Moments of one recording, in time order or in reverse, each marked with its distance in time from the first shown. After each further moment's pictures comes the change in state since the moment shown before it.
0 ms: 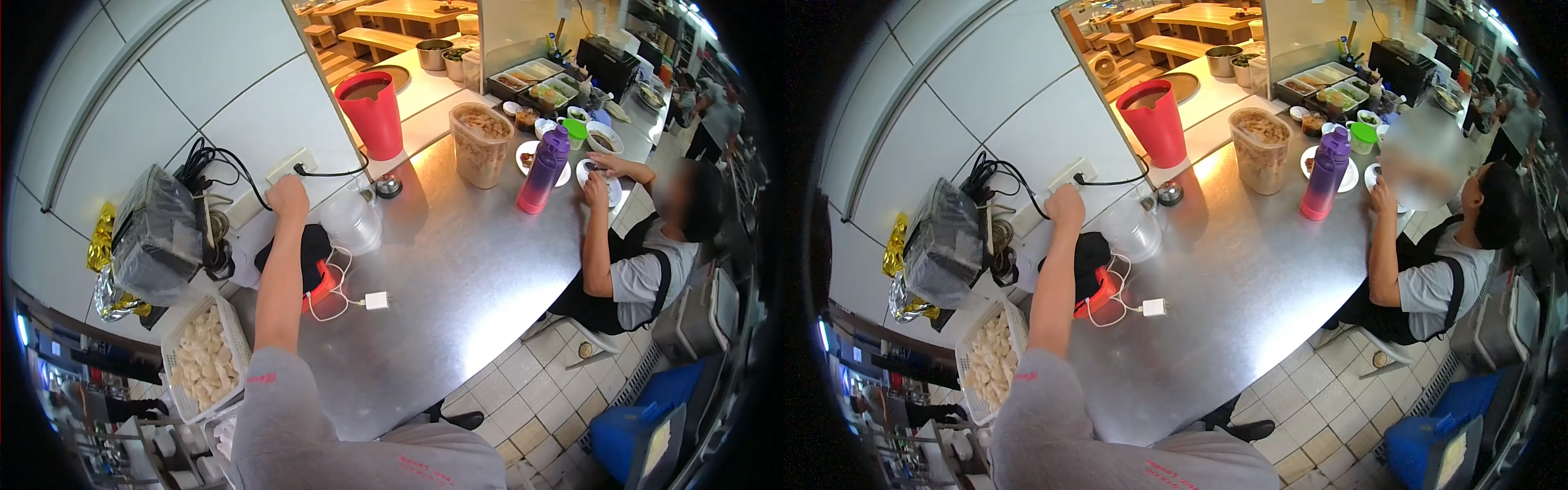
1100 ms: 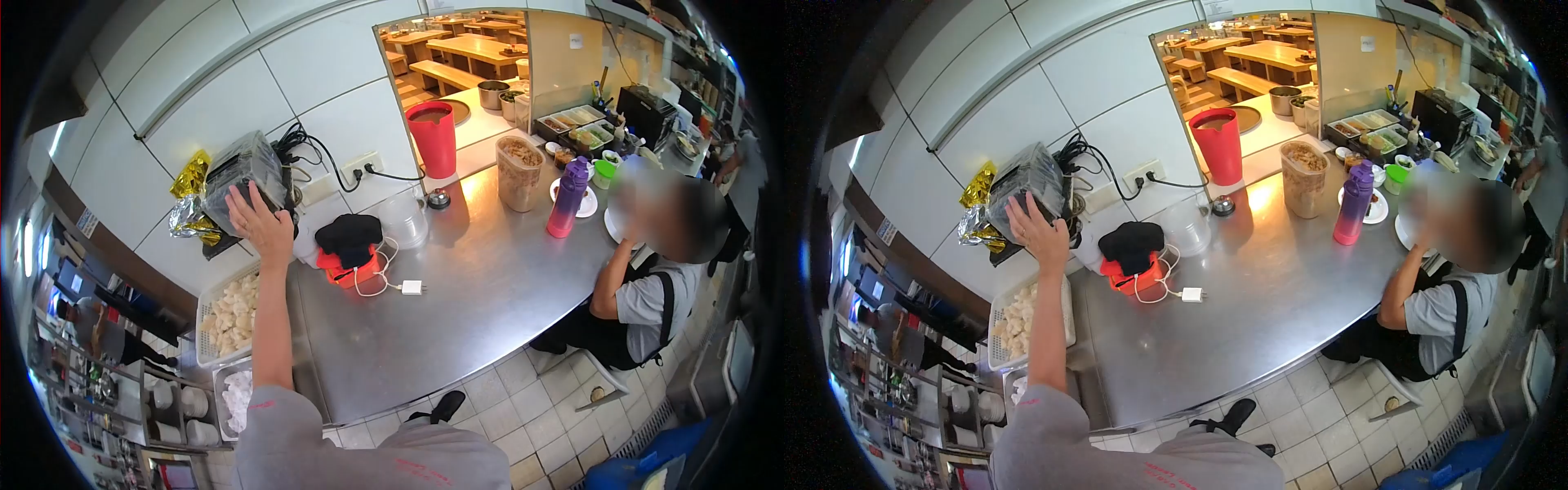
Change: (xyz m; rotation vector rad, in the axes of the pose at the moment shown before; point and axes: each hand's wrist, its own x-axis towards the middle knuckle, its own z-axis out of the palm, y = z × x) left_hand -0.172 -0.139 -0.189 -0.136 0.769 -0.097; right_hand 0.055 -0.010 -0.028 0.013 -0.037 -0.257
